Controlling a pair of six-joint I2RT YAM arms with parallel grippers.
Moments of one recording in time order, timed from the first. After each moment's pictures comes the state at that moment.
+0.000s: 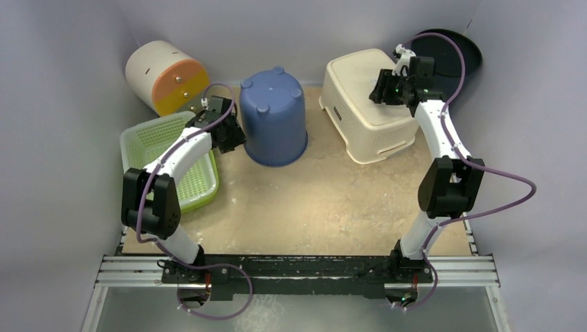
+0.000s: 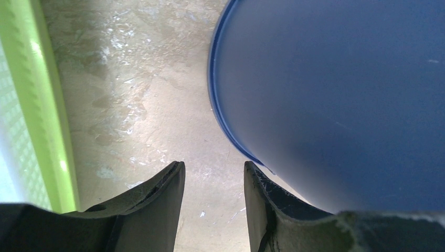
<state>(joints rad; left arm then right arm) -0.24 1.62 1.26 -0.57 -0.09 -0.67 -0.03 1.80 1.67 -0.47 -0.28 0.07</state>
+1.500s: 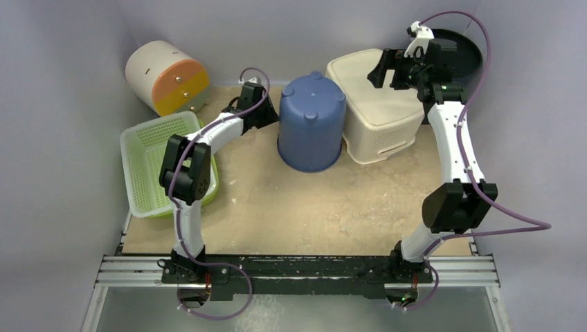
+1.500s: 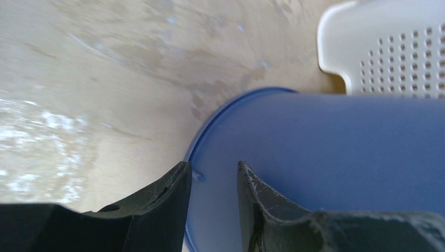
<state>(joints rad) -0.35 2.04 1.57 -0.20 0.02 -0.67 -0.03 1.66 1.79 -0.53 -0.36 0.10</state>
